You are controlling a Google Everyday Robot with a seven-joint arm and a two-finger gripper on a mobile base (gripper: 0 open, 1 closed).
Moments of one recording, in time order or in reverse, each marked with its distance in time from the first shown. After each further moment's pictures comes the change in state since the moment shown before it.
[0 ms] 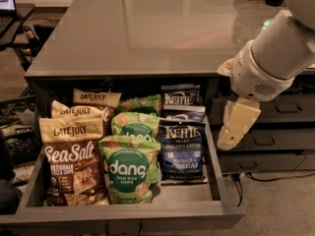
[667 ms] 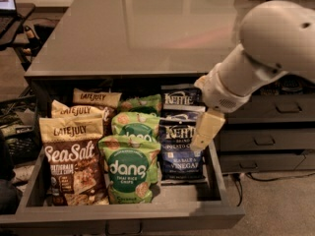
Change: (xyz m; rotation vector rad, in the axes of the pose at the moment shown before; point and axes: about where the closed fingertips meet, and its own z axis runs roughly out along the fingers) arm -0.016 -0.017 0.080 -0.028 -0.076 0.007
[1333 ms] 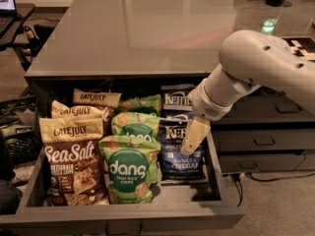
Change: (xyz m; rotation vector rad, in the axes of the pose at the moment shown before) arm 0.007 -0.011 0.066 -0.059 -0.007 0.055
